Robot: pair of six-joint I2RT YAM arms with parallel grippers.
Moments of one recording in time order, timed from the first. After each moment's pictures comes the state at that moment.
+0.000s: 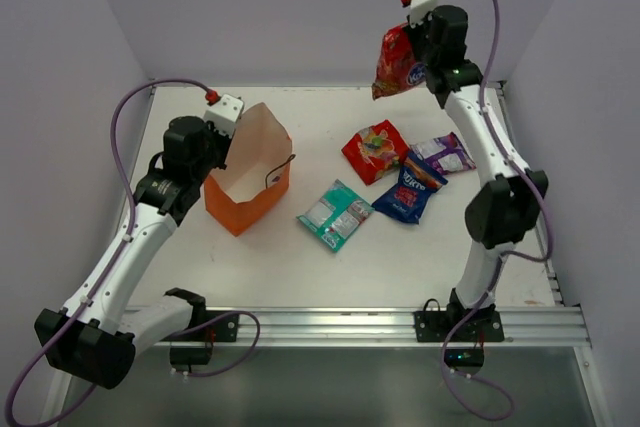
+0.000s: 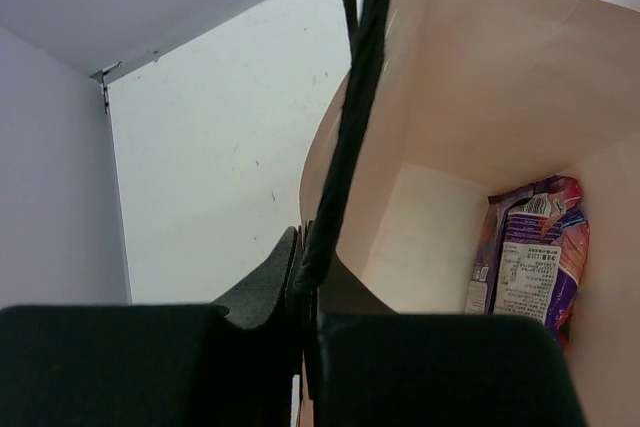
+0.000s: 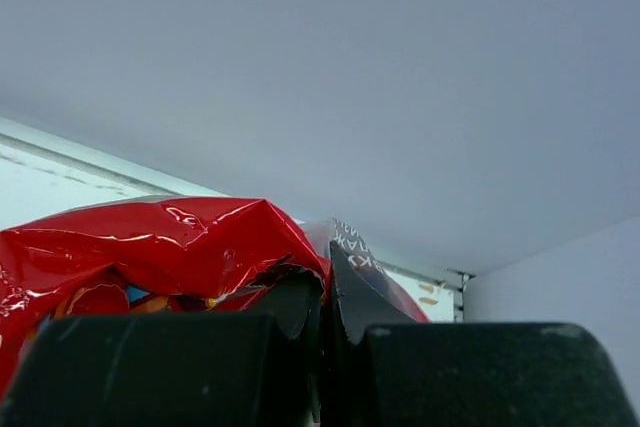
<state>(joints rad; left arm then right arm) -0.31 1.06 1.04 -0.37 -0.14 0.26 0.23 1.84 1.96 -0.25 0.13 -0.40</state>
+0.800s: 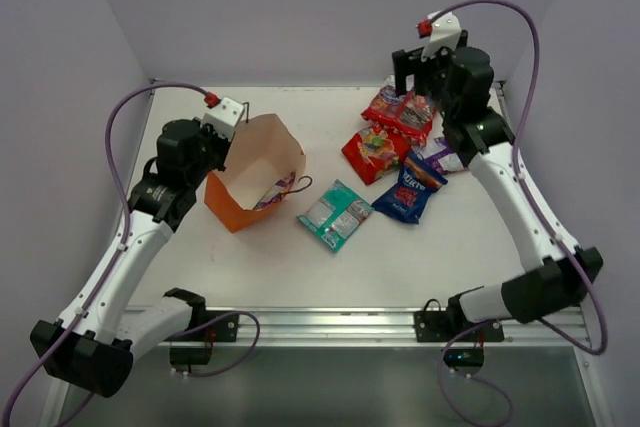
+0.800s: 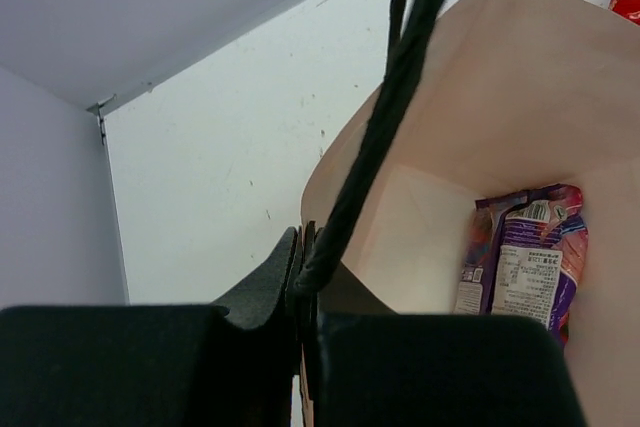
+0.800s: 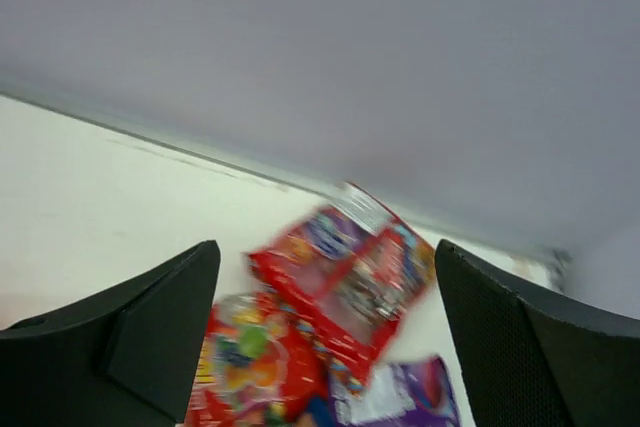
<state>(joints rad) -0.31 1.02 1.03 -0.36 -0.09 0.29 0.23 1.52 1.54 -0.19 0.13 -0.16</state>
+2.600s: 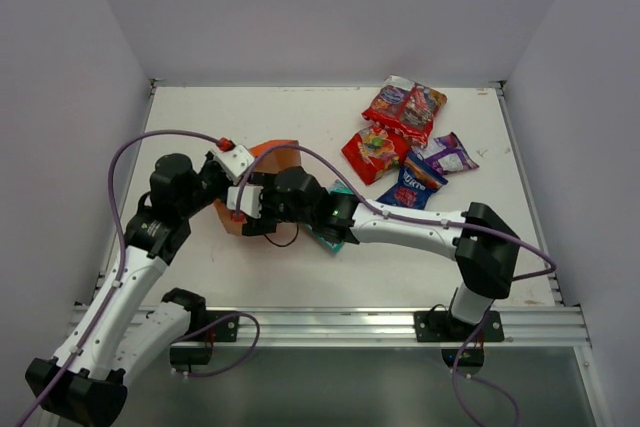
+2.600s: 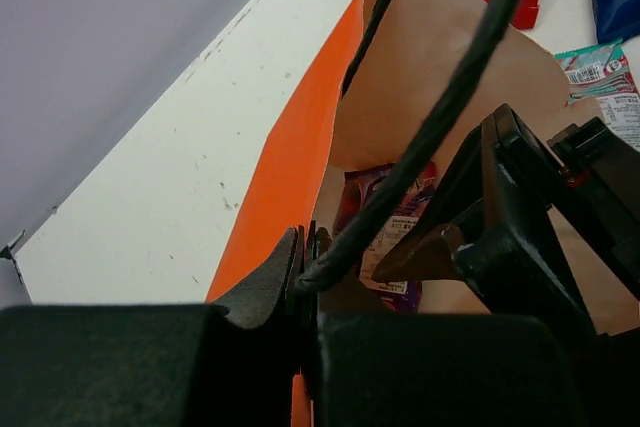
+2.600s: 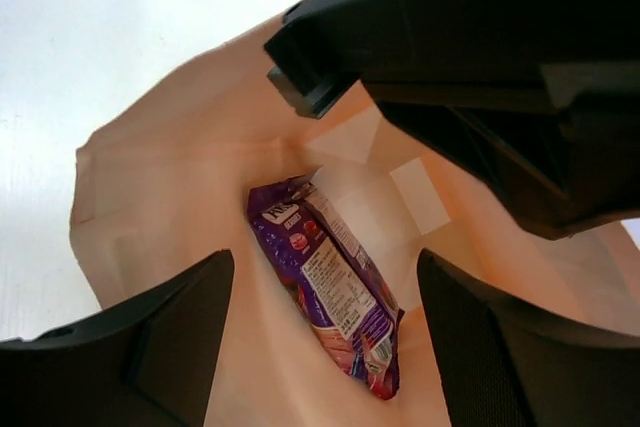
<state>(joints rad) -0.32 0.79 0.80 -0.30 0.32 0.47 1.13 1.71 1.28 0.04 -0.07 -0.59</state>
